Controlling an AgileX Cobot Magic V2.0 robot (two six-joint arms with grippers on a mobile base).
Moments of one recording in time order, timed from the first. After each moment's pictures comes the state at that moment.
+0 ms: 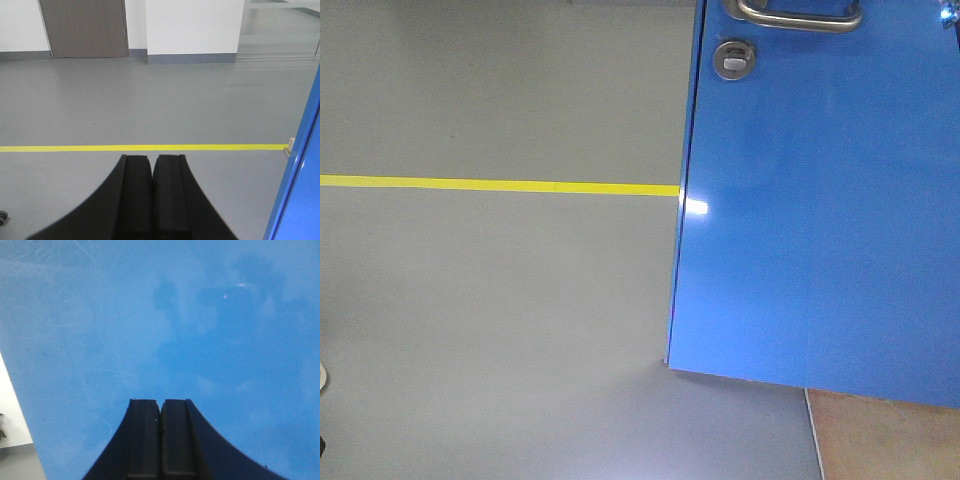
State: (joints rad) left arm 0.00 -0.01 0.03 0.06 0.25 -0.03; right arm 0.13 1.58 -1.39 0.14 -0.31 0.11
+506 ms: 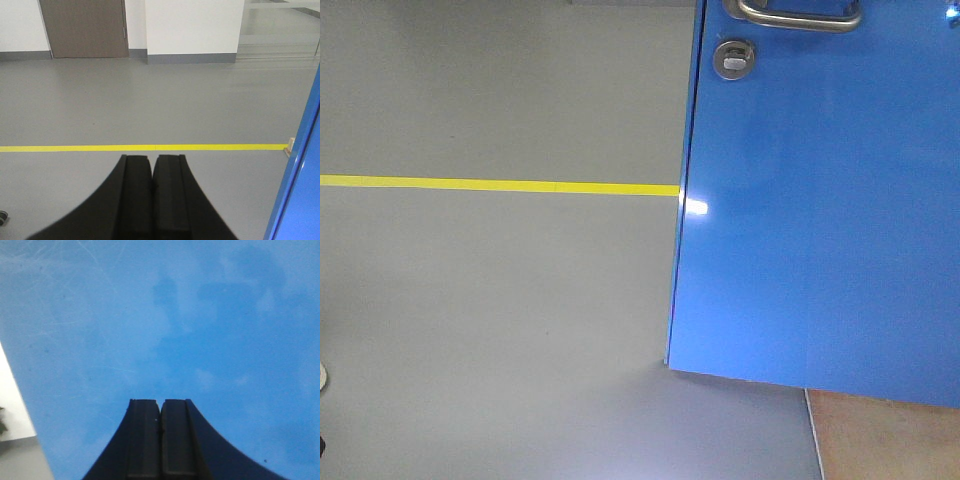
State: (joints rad) left arm 0.00 -0.01 0.03 0.06 0.25 -0.03; right arm 0.14 1.53 -1.39 0.14 -0.24 0.11
